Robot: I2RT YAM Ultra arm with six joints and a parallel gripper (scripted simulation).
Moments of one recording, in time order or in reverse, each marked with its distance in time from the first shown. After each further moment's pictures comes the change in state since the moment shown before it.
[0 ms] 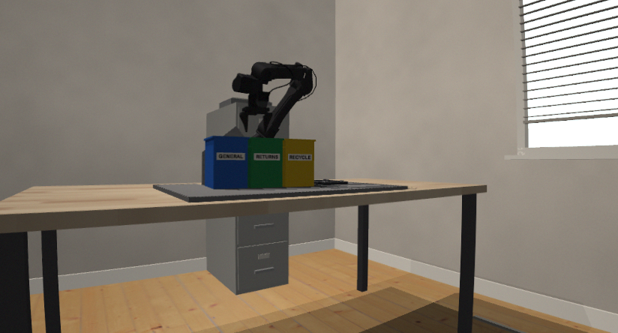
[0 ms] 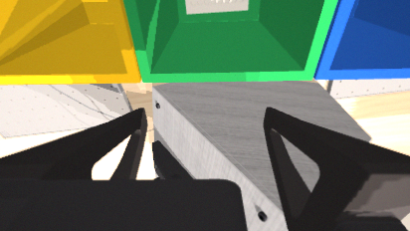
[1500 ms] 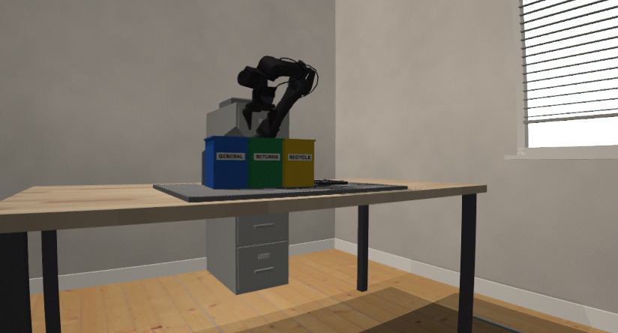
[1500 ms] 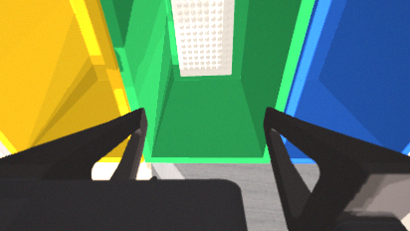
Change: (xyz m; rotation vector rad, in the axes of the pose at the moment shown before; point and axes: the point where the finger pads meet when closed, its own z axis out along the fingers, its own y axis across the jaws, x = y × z) arm -0.095 -0.012 -0.001 0.010 0.005 -0.020
